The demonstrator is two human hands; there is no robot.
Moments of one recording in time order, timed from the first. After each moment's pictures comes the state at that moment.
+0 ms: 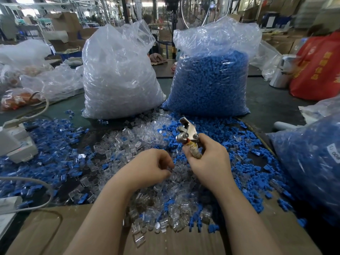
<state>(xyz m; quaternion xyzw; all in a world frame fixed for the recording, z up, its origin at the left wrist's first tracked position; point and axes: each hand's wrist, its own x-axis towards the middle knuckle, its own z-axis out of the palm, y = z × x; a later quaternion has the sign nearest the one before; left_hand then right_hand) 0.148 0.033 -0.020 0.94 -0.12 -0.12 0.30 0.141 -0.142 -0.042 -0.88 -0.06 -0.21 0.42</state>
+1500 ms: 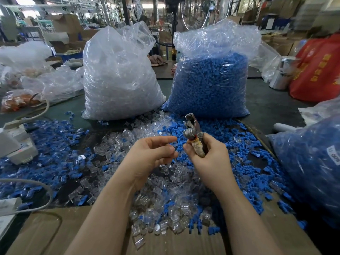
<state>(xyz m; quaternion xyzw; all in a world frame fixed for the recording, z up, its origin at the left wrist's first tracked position) 0.146 0.029 -0.010 0.64 -0.01 -0.10 0.76 0.141 -0.143 -0.038 -0.81 -0.08 -0.18 0.56</state>
